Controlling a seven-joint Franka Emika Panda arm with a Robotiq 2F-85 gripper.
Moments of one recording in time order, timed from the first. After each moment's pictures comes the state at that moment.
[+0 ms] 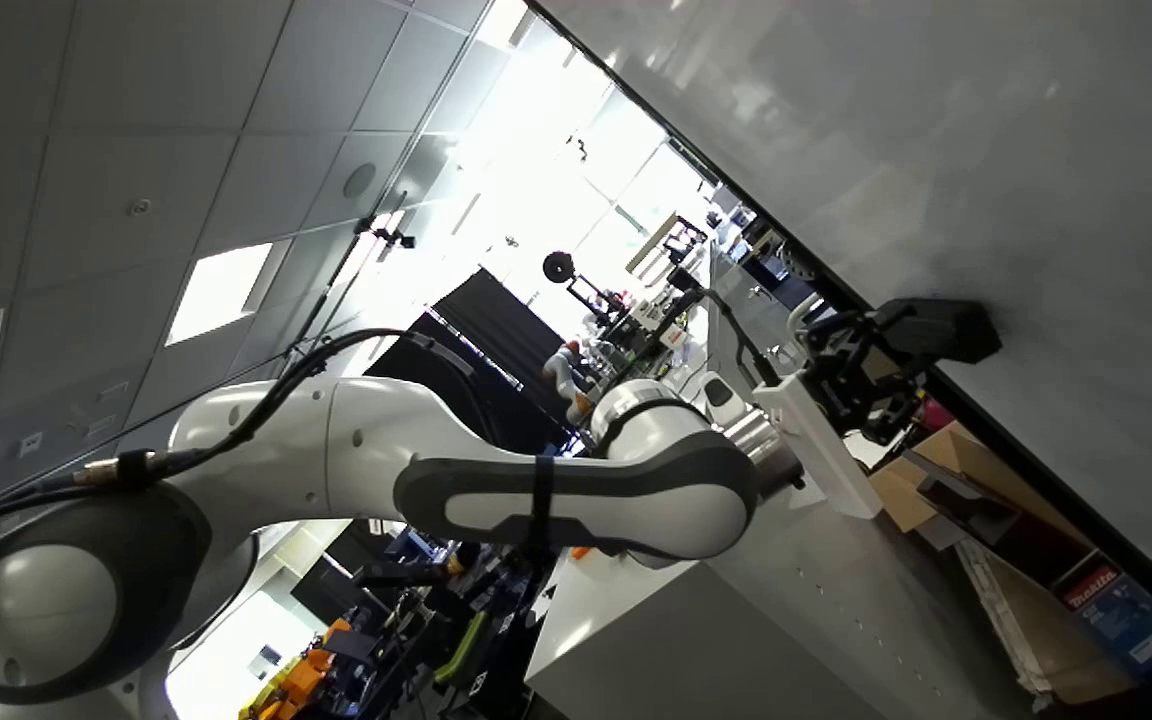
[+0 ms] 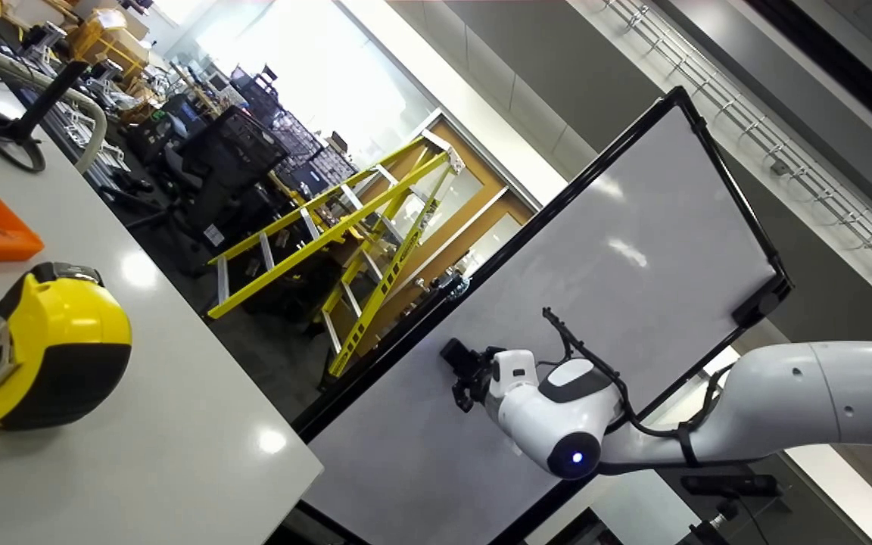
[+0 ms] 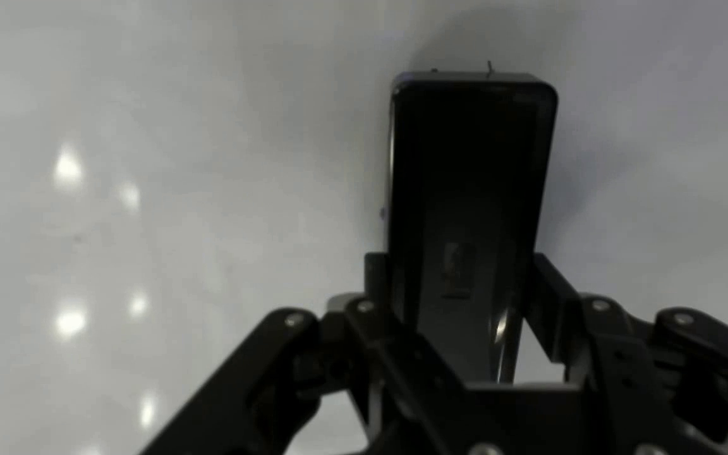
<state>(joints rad) -0.24 0.32 -0.03 -2.10 -2.60 2.46 1.22</state>
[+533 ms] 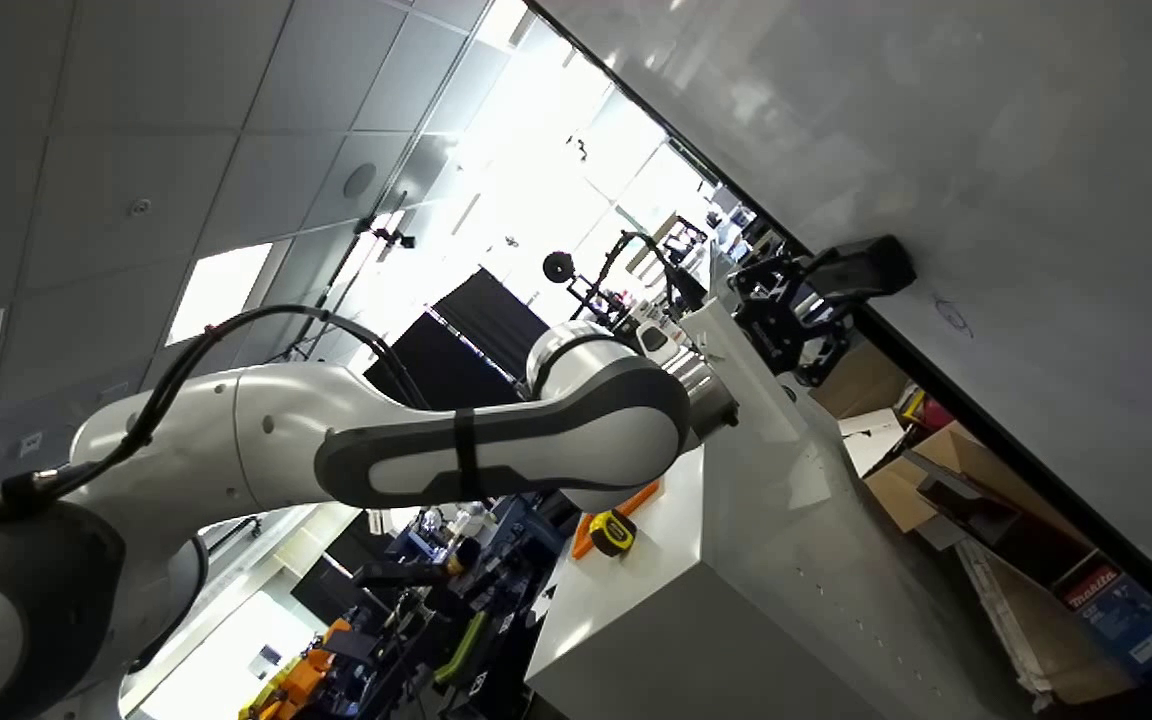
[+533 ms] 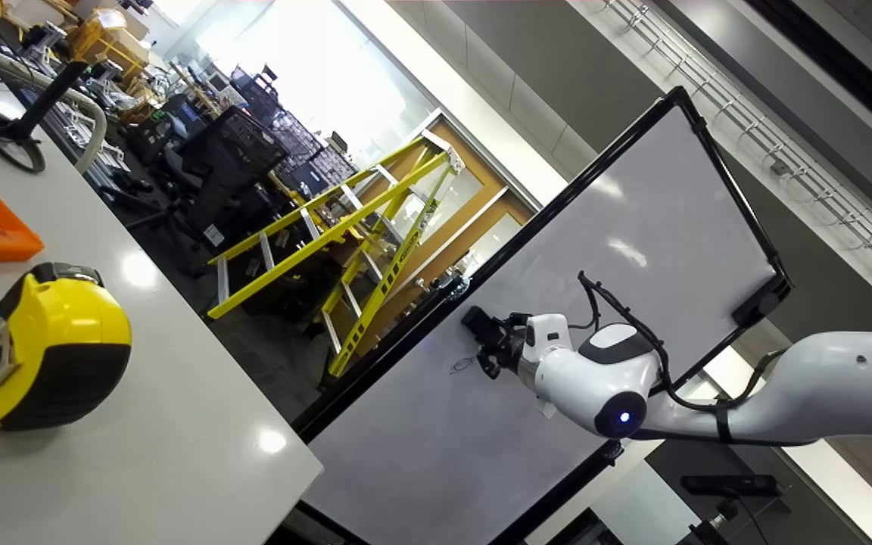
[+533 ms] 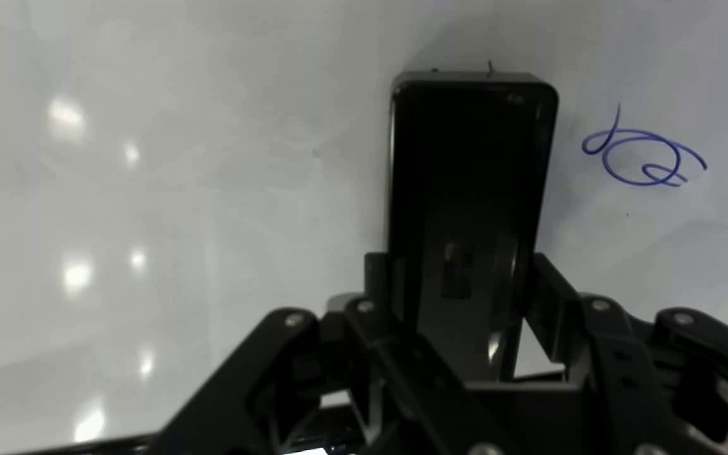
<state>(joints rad) -0.24 0.20 -0.03 -2.05 -2.60 2.64 1.13</state>
